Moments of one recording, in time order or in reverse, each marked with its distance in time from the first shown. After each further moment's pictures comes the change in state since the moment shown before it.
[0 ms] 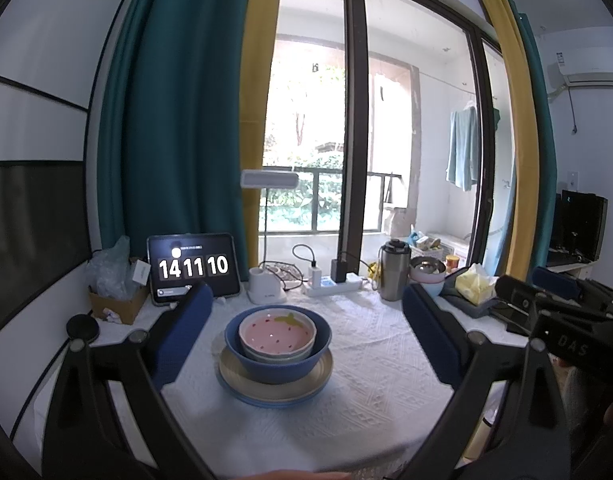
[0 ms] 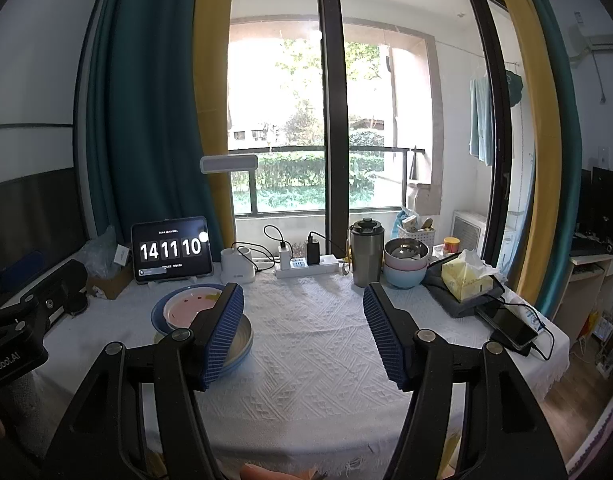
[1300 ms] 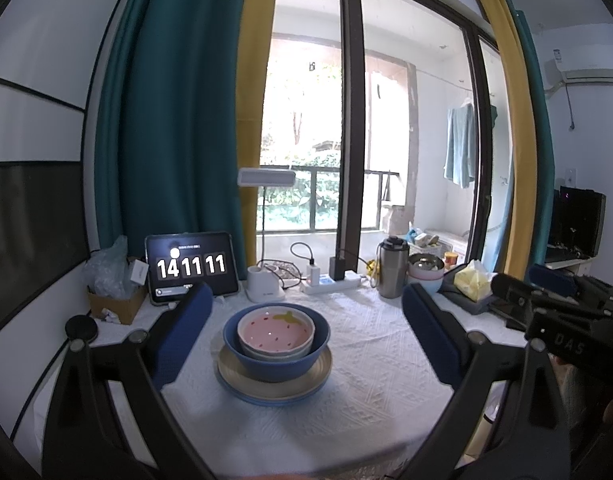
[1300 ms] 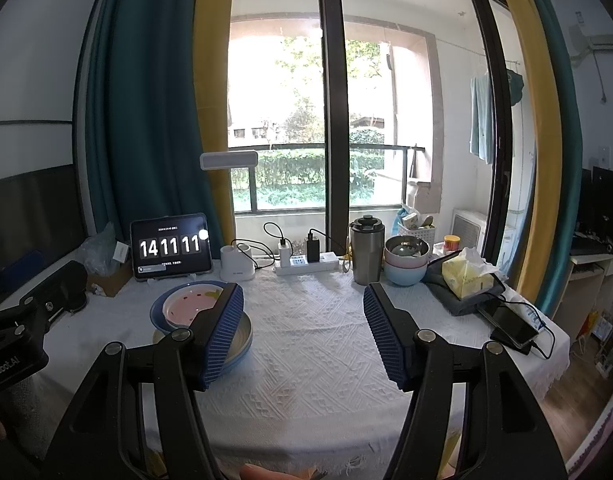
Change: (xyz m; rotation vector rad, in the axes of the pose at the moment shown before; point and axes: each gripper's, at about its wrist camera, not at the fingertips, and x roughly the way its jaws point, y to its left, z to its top) left arm -0.001 -0.004 -0.003 0.011 0.002 -0.005; right arm 0.002 0.002 -0.003 0.002 0.005 -0.002
